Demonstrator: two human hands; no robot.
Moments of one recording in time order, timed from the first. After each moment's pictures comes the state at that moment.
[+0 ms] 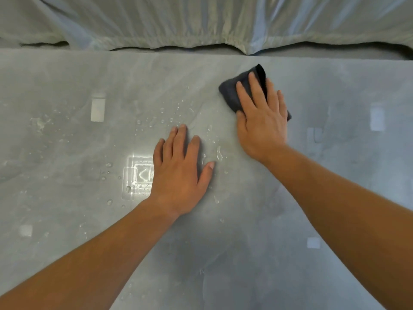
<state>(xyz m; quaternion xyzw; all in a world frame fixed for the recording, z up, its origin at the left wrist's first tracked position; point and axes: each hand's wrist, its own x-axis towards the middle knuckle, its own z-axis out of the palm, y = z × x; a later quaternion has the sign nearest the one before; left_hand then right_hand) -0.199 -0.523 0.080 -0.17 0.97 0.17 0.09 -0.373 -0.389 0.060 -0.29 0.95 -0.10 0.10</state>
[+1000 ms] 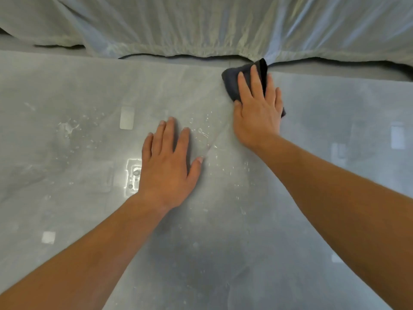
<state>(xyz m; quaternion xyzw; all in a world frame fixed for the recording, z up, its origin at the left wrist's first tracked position) -0.193 -0.598 0.093 -0.20 0.96 0.14 0.12 -0.382 -0.473 0.065 -0.26 0.96 -0.09 0.11</state>
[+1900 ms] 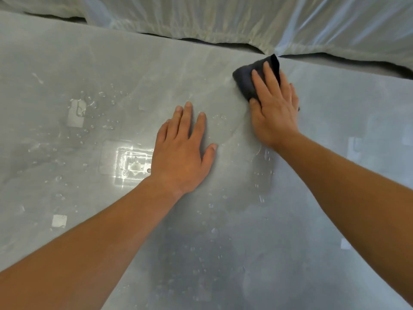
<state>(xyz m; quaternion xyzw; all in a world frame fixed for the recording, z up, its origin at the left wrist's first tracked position) -0.176 -0.624 0.078 -0.17 0.97 0.14 0.12 -0.359 -0.477 0.068 -0.28 0.94 -0.12 0.12</state>
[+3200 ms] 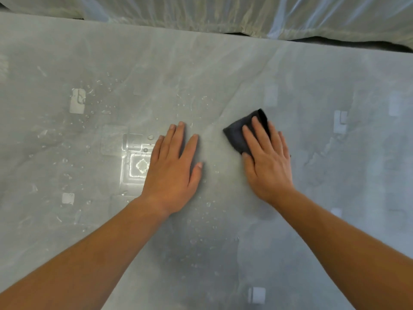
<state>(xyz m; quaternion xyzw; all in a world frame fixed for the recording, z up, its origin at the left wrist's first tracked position) -0.107 -0.589 0.099 -0.14 0.96 0.22 0.13 -0.229 -0.382 0.066 -0.32 0.94 -0.12 0.11</state>
